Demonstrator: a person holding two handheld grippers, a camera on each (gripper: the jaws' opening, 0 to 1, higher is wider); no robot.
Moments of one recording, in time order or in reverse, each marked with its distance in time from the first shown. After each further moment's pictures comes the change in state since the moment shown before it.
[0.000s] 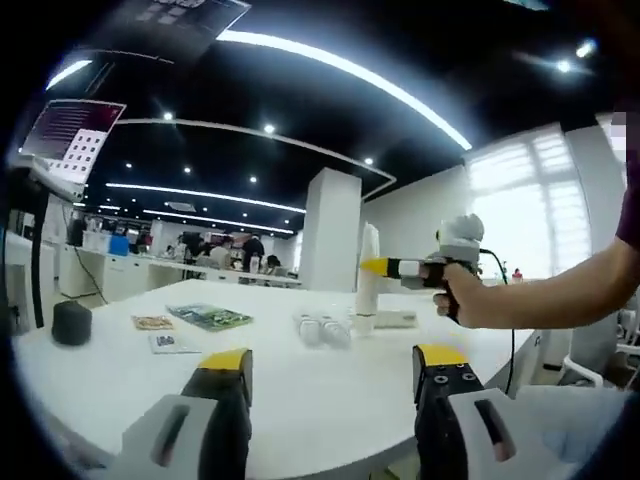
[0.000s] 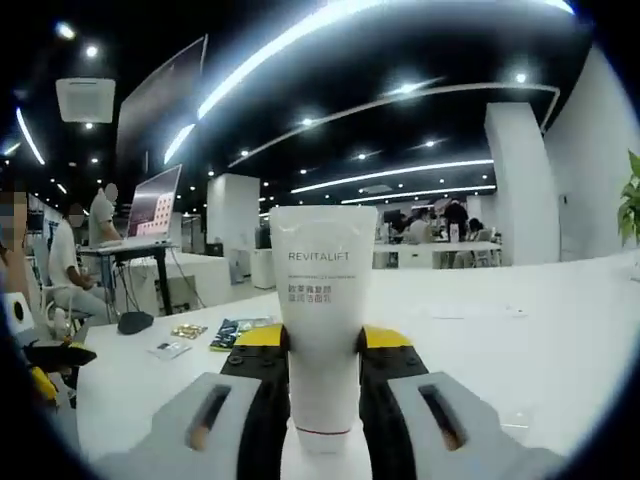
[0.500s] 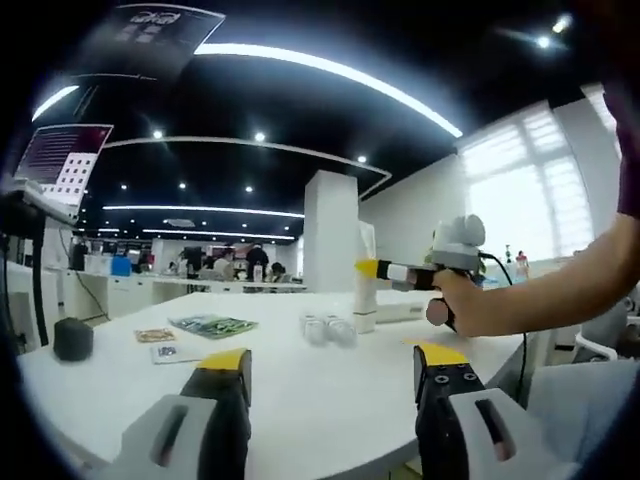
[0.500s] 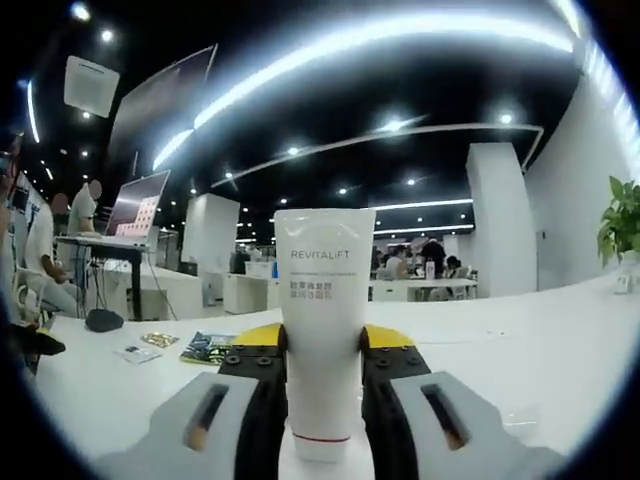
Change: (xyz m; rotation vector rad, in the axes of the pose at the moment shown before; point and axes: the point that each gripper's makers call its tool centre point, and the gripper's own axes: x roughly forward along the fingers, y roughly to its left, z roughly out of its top) left arm 0.006 -0.004 -0.019 0.092 0.047 -0.016; right arm -0.001 -0.001 0.000 -0.074 -0.151 -0.109
